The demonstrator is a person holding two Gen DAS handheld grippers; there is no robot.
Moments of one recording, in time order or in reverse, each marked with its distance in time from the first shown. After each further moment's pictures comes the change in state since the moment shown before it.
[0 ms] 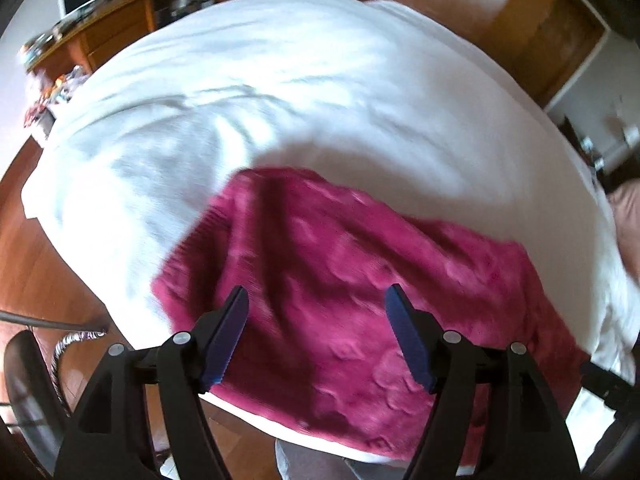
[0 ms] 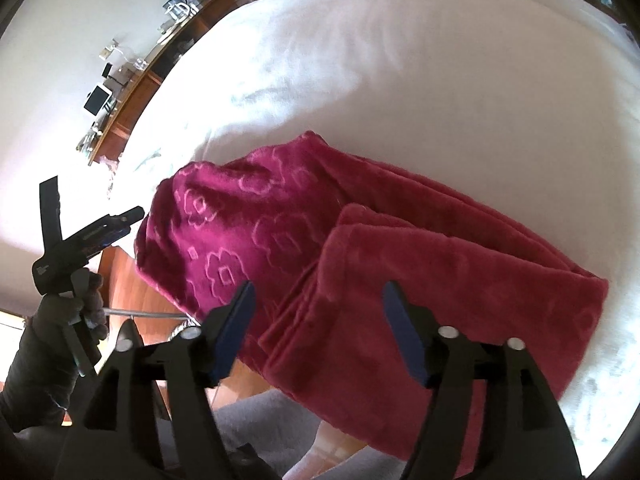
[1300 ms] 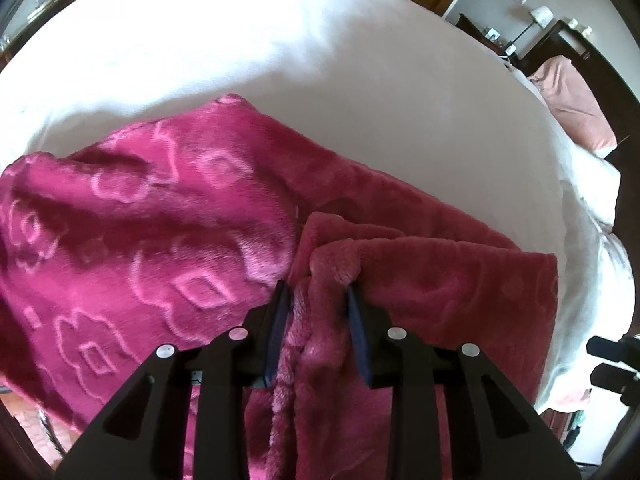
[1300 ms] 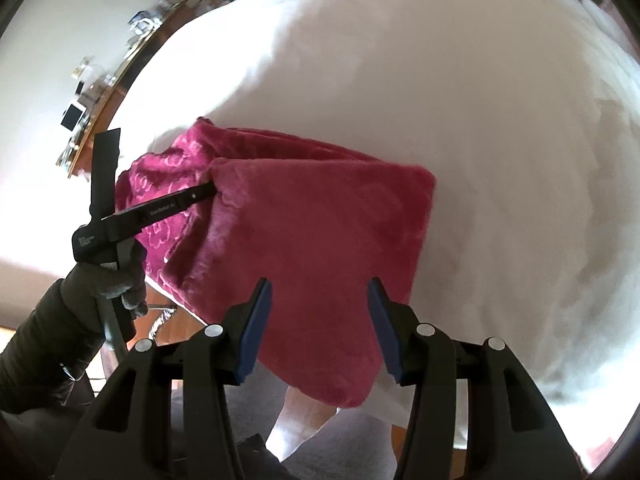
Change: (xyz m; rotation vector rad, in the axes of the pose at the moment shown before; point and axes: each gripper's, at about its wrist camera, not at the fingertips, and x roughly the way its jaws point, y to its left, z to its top) left arm 0.079 -0.258 -0.091 0.351 0.157 -0.213; right arm -0.090 -0.134 -0.078 0.071 0.003 -0.065
